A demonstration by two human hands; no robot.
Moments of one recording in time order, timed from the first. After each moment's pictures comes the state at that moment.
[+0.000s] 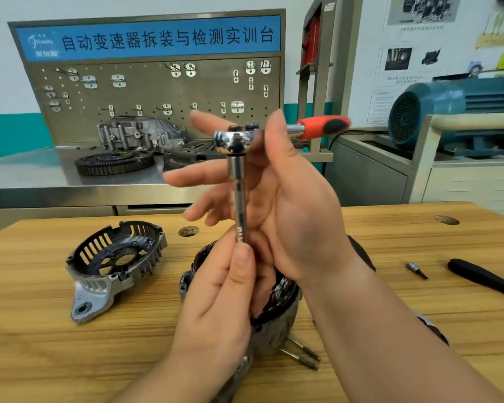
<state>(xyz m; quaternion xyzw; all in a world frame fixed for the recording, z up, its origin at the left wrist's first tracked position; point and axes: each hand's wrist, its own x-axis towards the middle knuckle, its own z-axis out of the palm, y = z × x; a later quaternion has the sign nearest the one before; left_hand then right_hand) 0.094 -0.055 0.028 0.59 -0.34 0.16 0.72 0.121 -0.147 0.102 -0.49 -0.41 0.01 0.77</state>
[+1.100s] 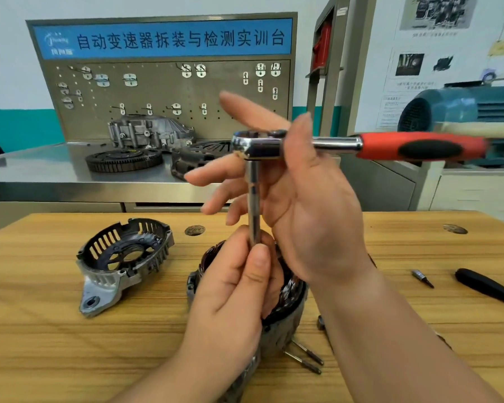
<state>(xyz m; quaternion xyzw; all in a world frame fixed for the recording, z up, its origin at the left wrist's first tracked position) 0.097 -0.056 0.029 0.57 -0.35 0.14 0.74 0.110 -0.147 0.108 -0.52 -0.43 -0.10 0.73</state>
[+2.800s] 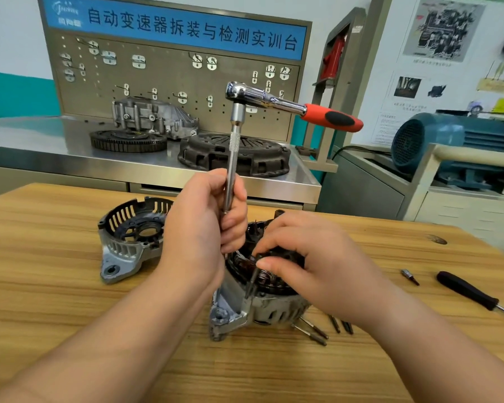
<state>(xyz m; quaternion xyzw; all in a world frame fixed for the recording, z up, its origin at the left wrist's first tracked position) 0.105 -0.001 0.072 0.50 -0.20 0.08 0.84 0.085 -0.157 0.070 -0.90 -0.34 -0.20 0.20</state>
